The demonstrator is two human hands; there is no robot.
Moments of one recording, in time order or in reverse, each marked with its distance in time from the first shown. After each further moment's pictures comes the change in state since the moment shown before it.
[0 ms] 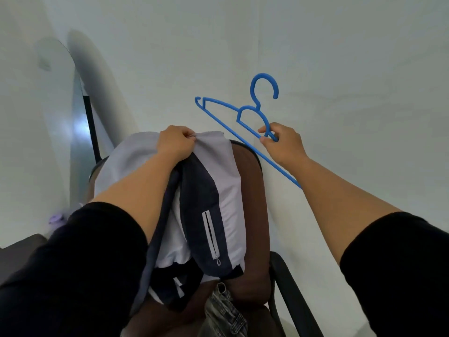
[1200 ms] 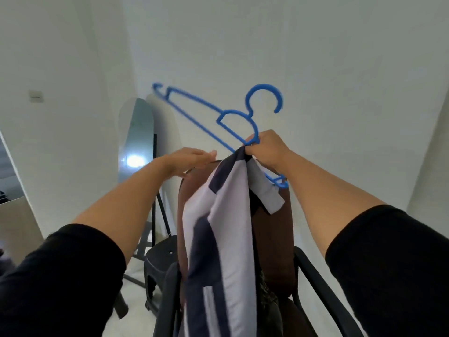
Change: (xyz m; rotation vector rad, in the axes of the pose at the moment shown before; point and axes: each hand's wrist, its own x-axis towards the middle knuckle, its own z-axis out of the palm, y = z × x) left_hand -0.242 -0.033 -0.280 -0.198 -0.513 0.071; right_hand -0.228 -0.257 -0.028 0.150 -0.179 -0.150
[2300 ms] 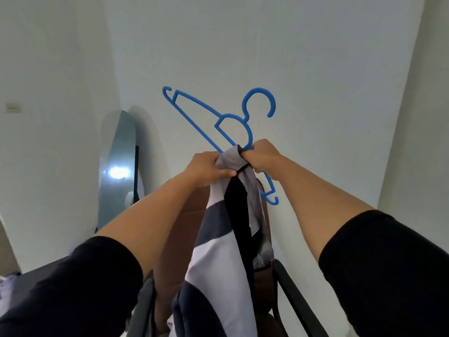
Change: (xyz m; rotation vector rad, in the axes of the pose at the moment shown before) left_hand 0.041 0.077 0.086 0.387 0.317 0.246; right_hand -0.009 0.011 -0.068 -0.009 0.001 0.167
